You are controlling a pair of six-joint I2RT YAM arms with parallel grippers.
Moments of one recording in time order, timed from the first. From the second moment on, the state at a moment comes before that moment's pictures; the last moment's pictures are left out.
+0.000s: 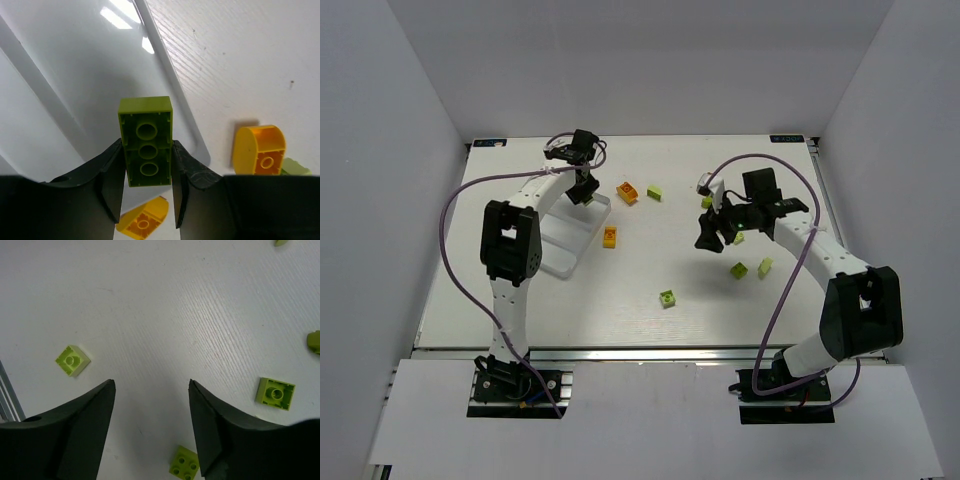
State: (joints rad) left arm -0.32 2.16 1.86 -0.78 -0.36 -0.95; right arm 0.28 1.49 1.09 -0.50 -0.71 -0.56
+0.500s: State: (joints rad) left arm -0.29 2.18 1.87 -0.79 -0.32 -0.88; right arm 0.43 1.54 1.07 -0.50 -0.61 -0.46
